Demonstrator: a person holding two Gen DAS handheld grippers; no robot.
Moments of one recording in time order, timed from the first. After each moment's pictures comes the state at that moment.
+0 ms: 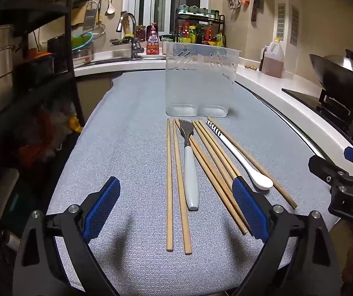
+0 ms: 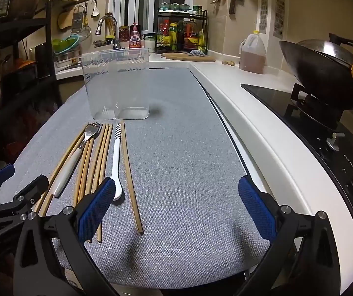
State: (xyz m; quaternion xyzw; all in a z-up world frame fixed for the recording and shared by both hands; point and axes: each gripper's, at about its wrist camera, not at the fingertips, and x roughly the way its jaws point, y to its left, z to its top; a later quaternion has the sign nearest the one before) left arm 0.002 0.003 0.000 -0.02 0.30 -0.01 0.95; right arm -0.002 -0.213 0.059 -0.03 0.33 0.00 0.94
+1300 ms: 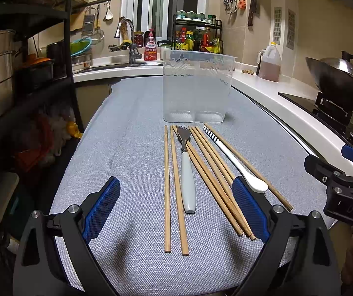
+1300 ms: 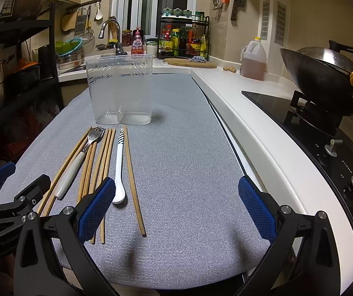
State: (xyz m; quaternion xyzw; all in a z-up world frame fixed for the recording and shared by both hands) left arm -0.002 0.004 0.005 -0.02 0.28 -0.01 0.96; right arm -0.005 -0.211 0.065 -0.03 0.31 0.00 0.95
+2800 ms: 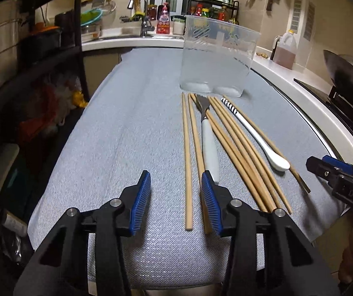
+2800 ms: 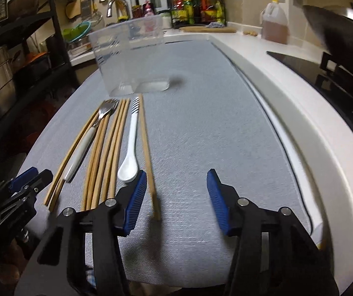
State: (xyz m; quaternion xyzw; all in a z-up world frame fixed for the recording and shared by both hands) left arm 0.006 0.025 -0.019 -0.06 0.35 0.01 0.93; right arm 0.020 -0.211 0.028 0.02 0.41 0.08 0.91
